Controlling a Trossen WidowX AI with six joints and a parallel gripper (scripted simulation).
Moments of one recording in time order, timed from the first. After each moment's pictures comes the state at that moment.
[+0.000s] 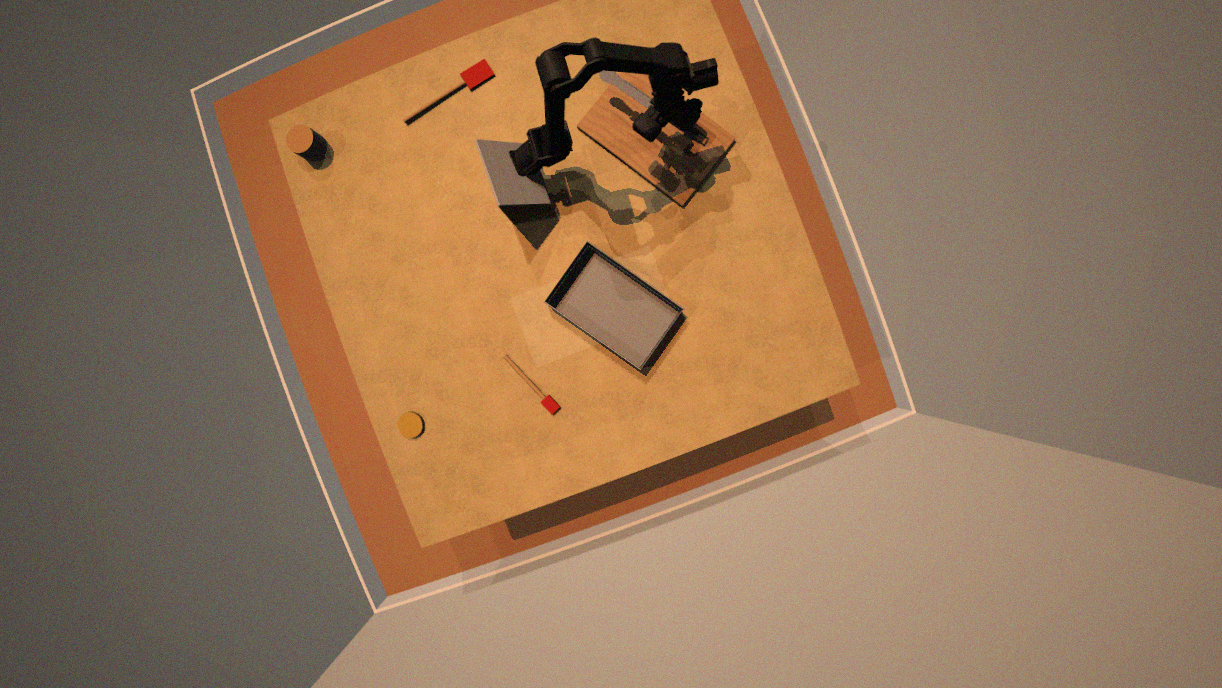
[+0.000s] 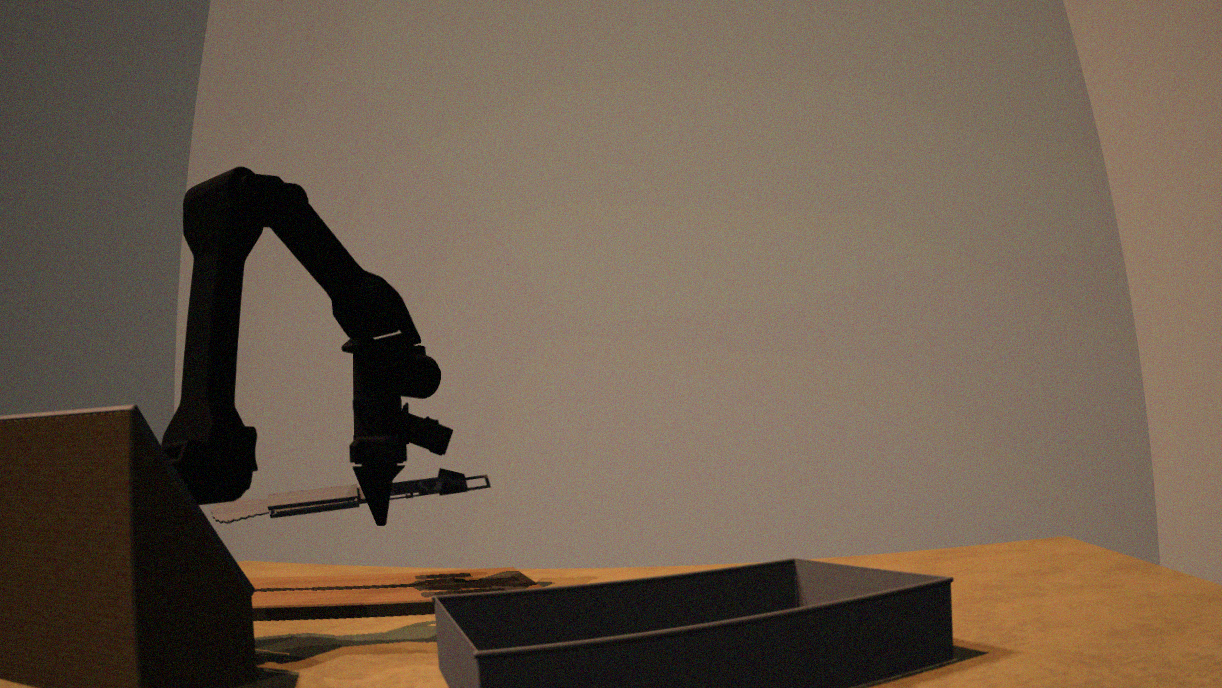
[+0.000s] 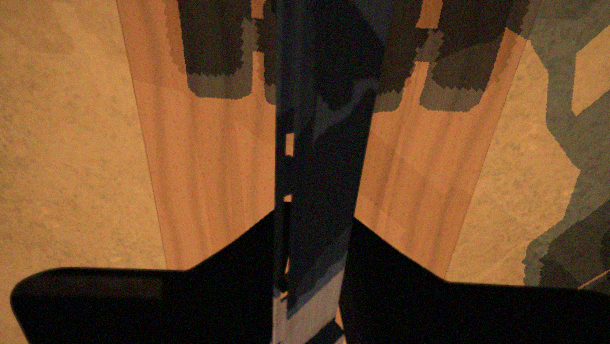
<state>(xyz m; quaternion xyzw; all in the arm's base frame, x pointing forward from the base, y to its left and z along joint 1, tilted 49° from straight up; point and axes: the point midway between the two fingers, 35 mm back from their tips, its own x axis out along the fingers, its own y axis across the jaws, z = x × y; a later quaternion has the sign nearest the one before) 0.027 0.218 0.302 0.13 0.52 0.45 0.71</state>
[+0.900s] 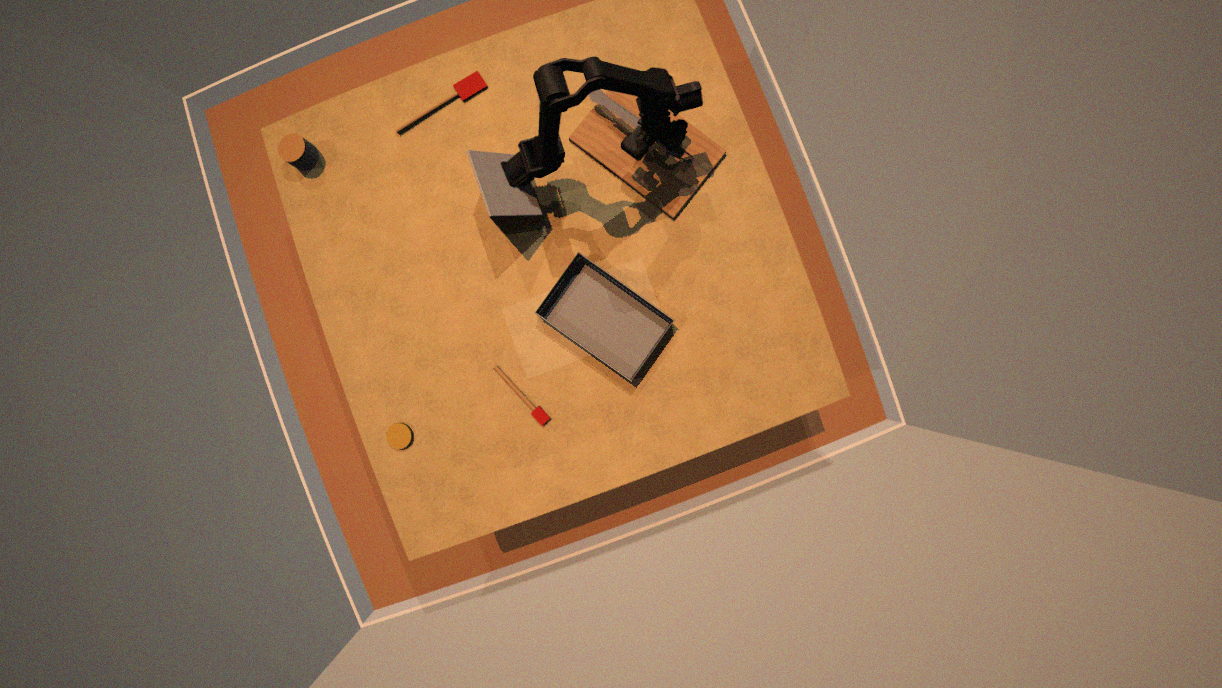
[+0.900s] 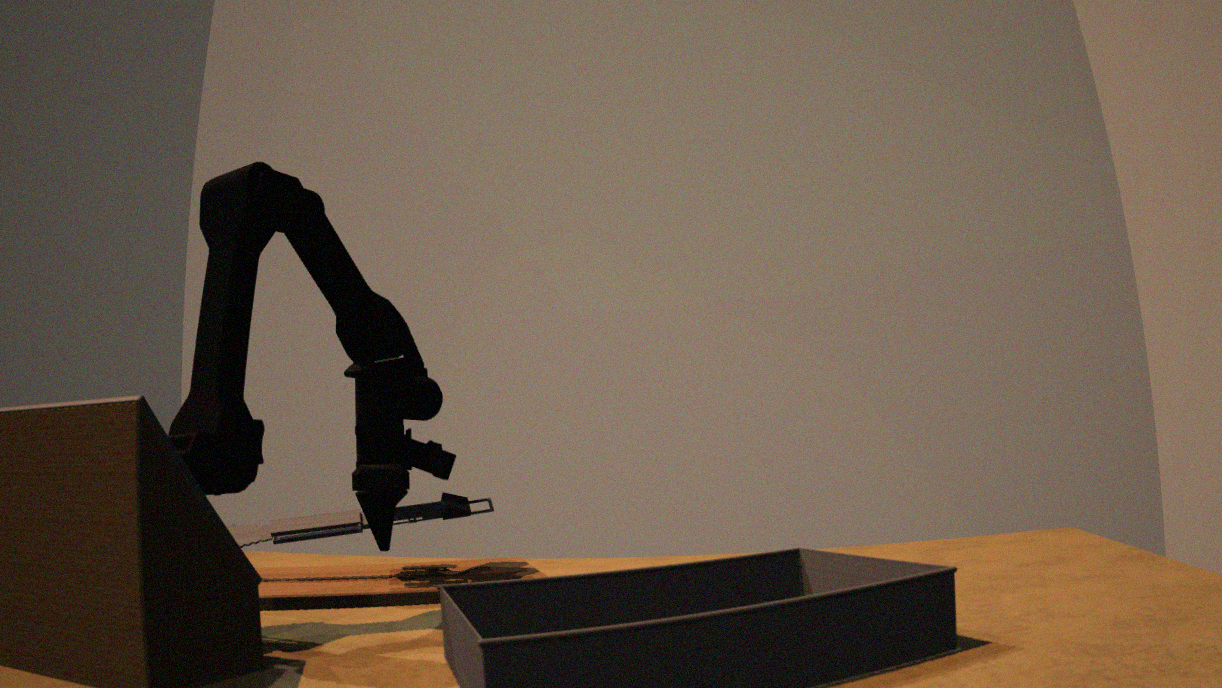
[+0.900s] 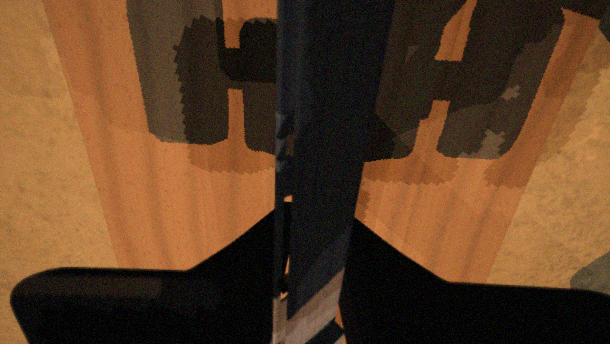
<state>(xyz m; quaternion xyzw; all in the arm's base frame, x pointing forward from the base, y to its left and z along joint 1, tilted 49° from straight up) 0.026 0.246 0.272 0.13 0.52 0.45 0.71</state>
